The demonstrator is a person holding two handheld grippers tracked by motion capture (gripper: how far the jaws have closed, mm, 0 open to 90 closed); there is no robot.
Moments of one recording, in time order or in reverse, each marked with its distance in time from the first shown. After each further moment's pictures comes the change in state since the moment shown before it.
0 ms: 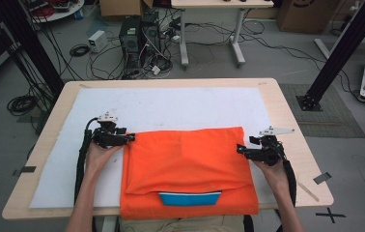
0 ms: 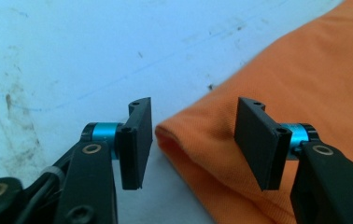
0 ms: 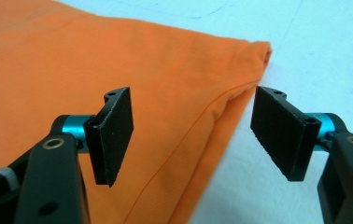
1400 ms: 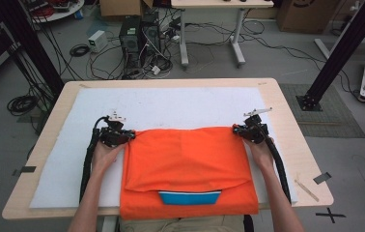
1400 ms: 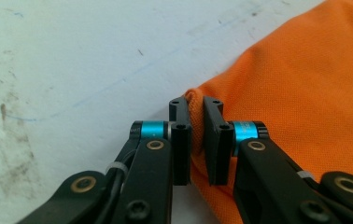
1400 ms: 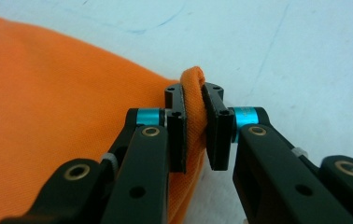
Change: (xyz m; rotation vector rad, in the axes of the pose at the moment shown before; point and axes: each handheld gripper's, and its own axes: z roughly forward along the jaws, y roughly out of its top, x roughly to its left) left arm -0.010 0.012 0.016 0.069 0.081 0.049; right arm -0.028 0.045 0.069 0.134 -0.104 -0.022
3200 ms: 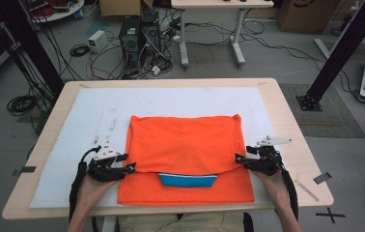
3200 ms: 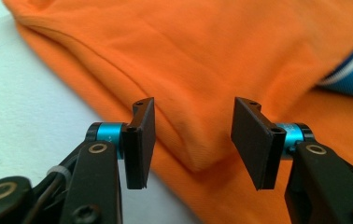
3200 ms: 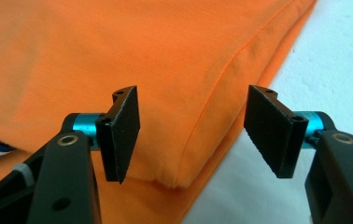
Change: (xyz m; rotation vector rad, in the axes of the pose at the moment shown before) left arm -0.071 -0.071 -0.070 -0.102 -0.103 0.148; right arm 0.038 -0.078 -0.066 -0.104 0.122 0.010
